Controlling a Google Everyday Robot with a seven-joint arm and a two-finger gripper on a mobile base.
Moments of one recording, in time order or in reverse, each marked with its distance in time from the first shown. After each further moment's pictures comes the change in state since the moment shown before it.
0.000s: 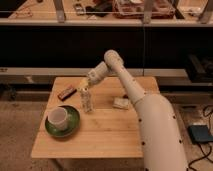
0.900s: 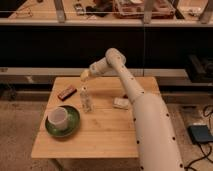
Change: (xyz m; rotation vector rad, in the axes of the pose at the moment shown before) arm 0.092 0.056 -0.006 -0.163 0.274 0.111
